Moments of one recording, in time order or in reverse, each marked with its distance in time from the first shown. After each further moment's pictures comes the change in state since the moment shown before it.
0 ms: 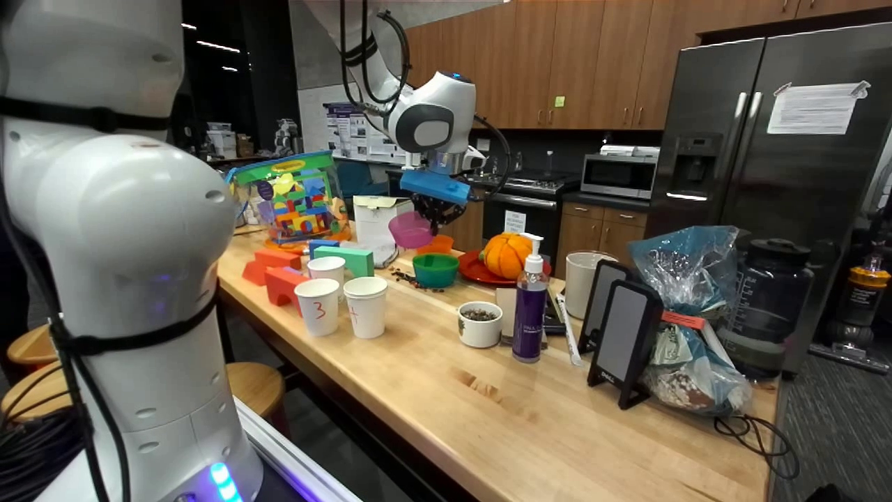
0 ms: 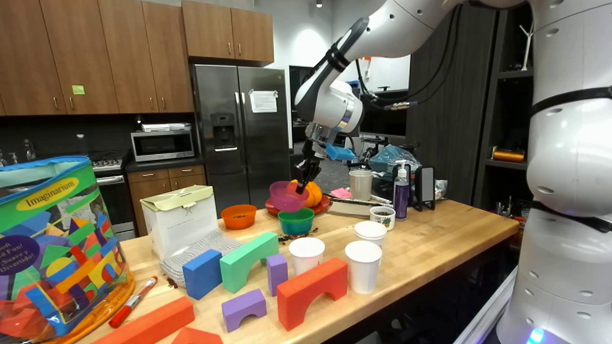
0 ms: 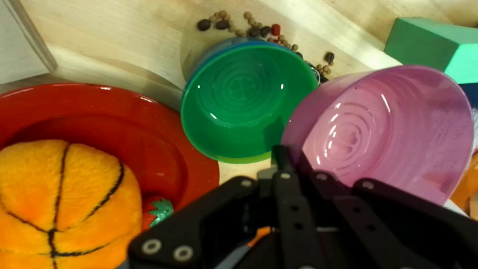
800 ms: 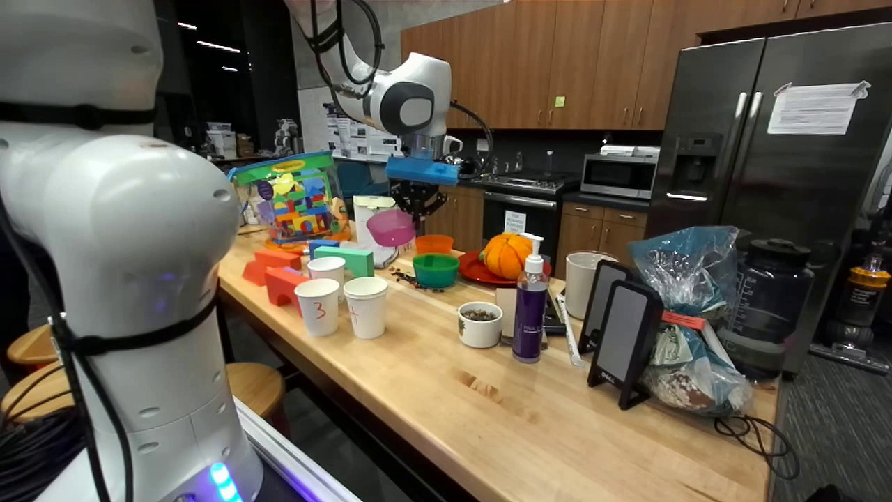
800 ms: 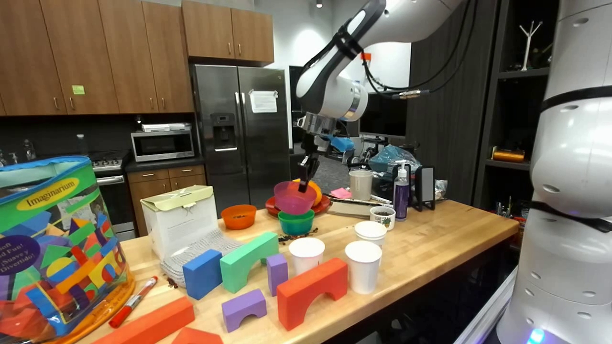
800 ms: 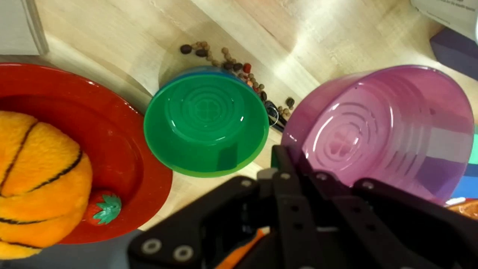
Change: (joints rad) arm 0.050 -0.124 0.001 -0.077 -0.171 -0.084 -0.031
